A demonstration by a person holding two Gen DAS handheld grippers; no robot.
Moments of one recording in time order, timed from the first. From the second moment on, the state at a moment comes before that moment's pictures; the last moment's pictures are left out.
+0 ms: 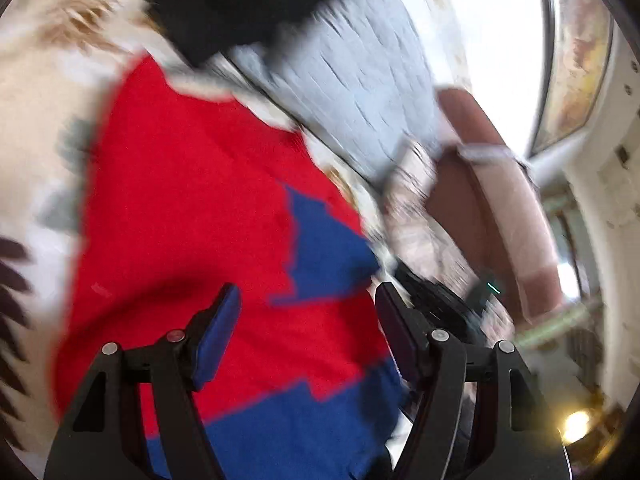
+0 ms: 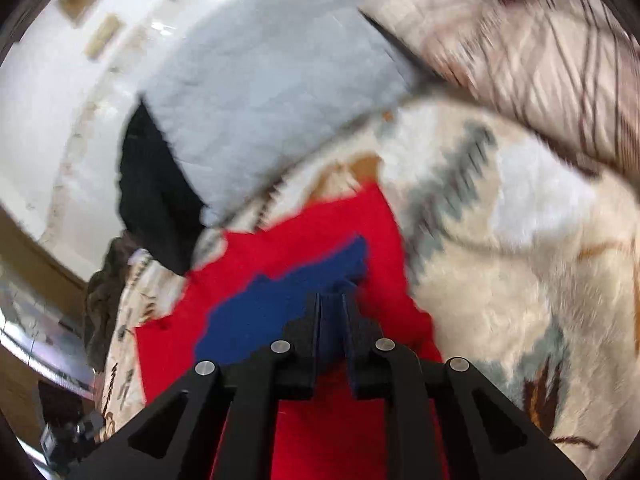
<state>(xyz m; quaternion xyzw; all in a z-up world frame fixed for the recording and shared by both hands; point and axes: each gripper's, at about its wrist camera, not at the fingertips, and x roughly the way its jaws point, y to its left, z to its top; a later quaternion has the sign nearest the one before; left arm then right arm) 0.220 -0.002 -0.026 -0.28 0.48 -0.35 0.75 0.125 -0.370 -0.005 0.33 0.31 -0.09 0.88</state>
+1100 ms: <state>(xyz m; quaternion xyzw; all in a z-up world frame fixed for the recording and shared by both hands) 0.252 0.059 -0.069 -0.36 0.52 -0.20 0.75 0.365 -0.116 -0.048 0.08 0.50 0.23 0.83</state>
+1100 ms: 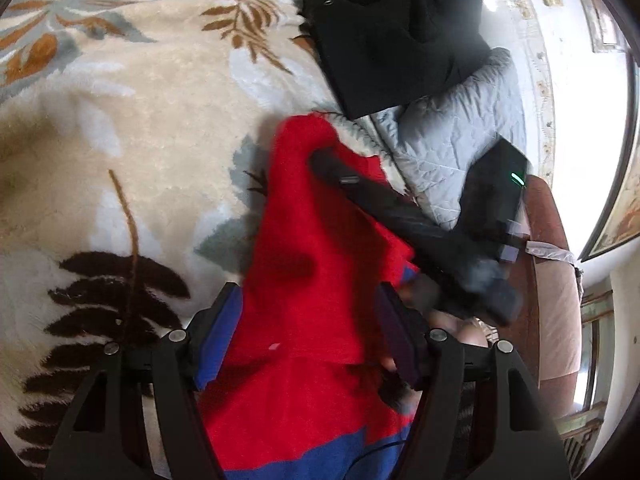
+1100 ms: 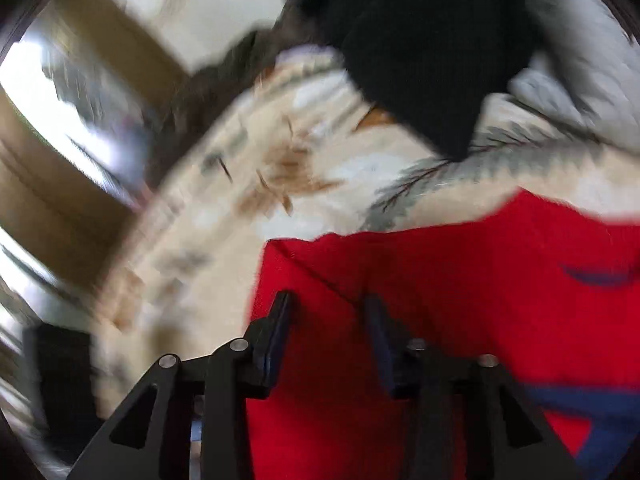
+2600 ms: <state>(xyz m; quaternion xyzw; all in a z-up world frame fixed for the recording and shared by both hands) 0.010 0.062 -0.062 -0.12 0.68 -0.19 0.70 -0.105 -0.374 -0.057 0.31 0.51 0.00 0.80</state>
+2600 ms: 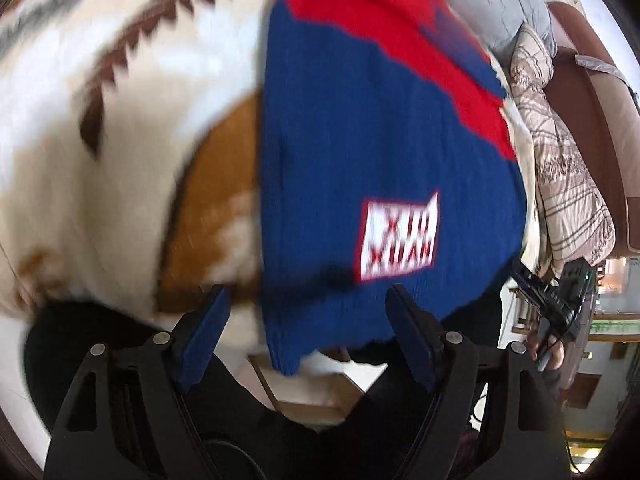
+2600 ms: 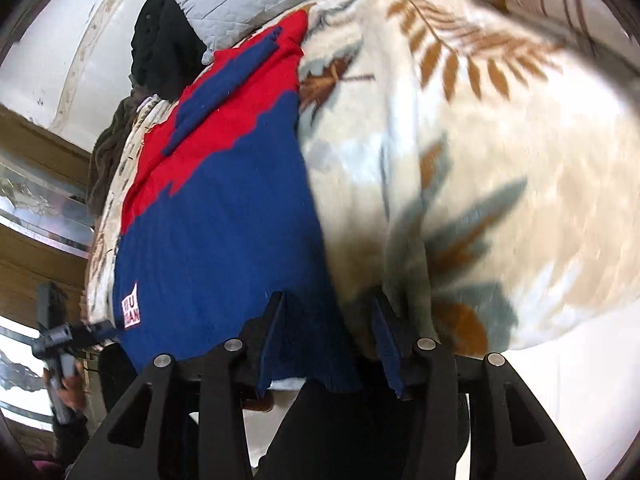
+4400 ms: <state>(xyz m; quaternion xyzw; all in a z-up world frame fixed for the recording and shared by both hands) 0.083 0.089 -0.009 -0.36 0.52 -0.30 0.72 -0.055 -0.361 0.027 0.38 0.32 0.15 0.86</state>
